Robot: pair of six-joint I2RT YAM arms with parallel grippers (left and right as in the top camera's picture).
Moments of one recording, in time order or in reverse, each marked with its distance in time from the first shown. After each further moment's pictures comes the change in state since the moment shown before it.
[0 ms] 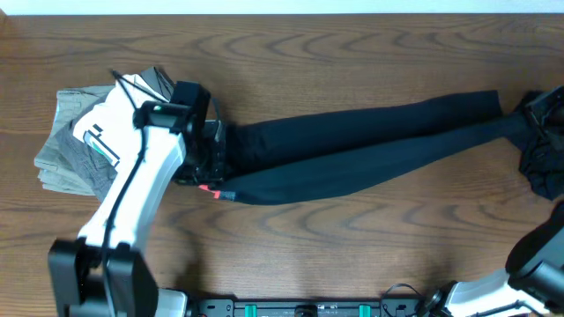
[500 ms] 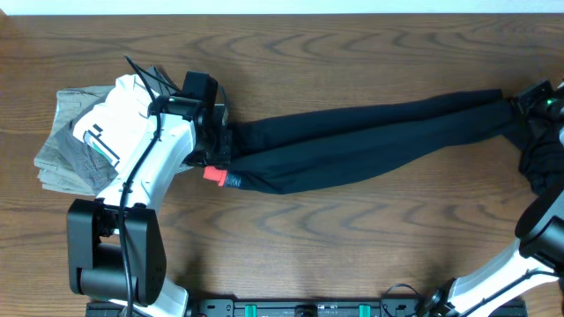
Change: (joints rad) left arm 0.000 0.124 0.000 0.248 -0.032 -0.020; right arm 0.017 0.223 0.000 0.274 -0.093 0.087
